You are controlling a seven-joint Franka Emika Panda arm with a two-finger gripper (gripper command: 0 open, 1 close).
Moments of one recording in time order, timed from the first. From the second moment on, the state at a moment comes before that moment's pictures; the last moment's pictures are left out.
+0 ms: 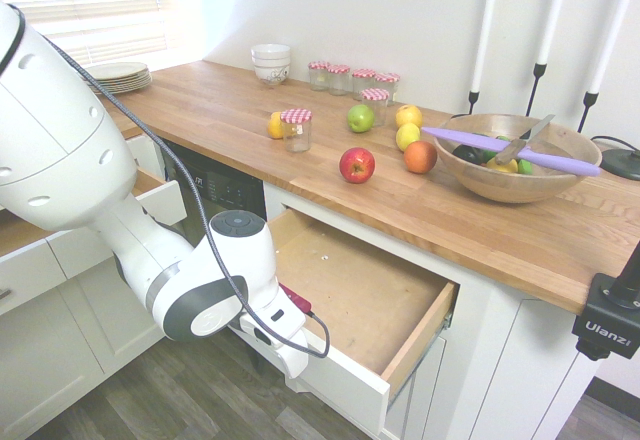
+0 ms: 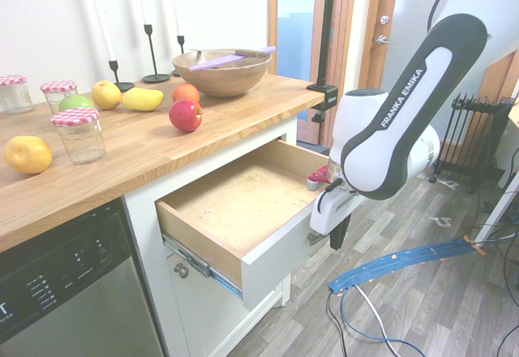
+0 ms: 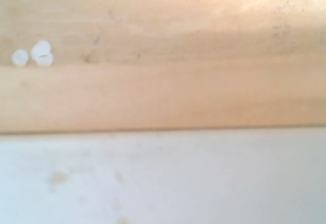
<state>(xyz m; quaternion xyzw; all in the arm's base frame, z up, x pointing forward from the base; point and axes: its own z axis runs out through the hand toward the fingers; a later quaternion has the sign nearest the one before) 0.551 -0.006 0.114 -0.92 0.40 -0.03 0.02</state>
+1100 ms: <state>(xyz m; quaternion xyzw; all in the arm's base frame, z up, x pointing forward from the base) 0.672 0.000 0.124 -0.89 0.44 -0.11 0.03</state>
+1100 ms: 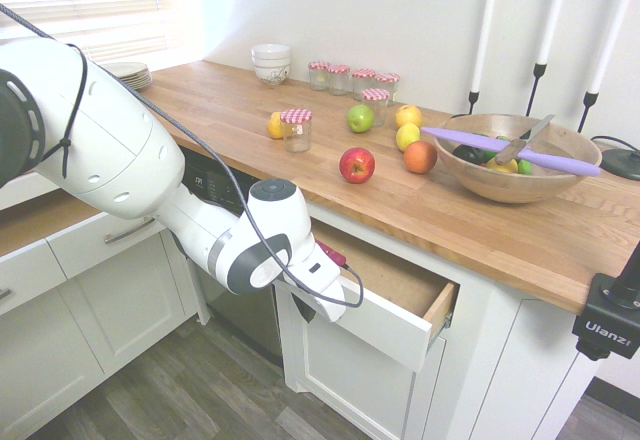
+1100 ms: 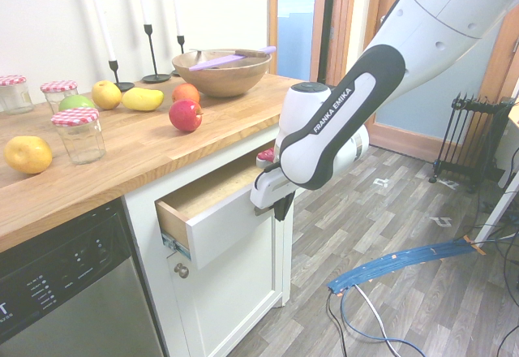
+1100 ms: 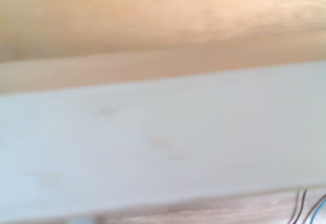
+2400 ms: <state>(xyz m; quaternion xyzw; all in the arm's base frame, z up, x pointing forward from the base) 0.675 0.016 0.153 -0.89 0.44 -0.12 0.03</state>
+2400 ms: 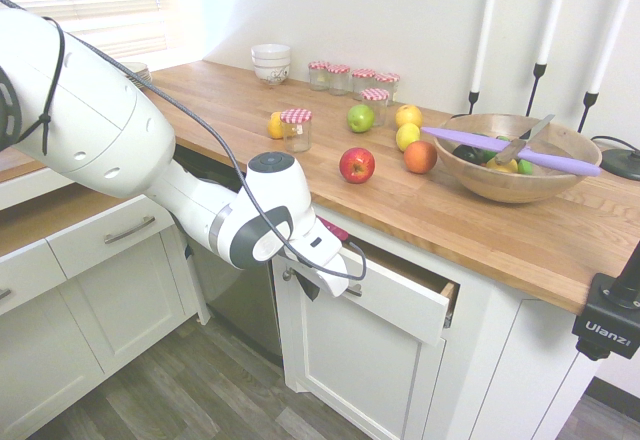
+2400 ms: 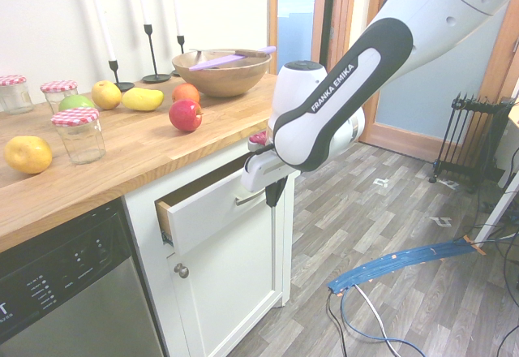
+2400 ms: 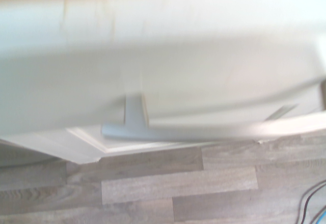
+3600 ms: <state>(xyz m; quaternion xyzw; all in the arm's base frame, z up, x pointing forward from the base) 0.758 -0.014 0.157 -0.89 0.44 -0.15 0.03</state>
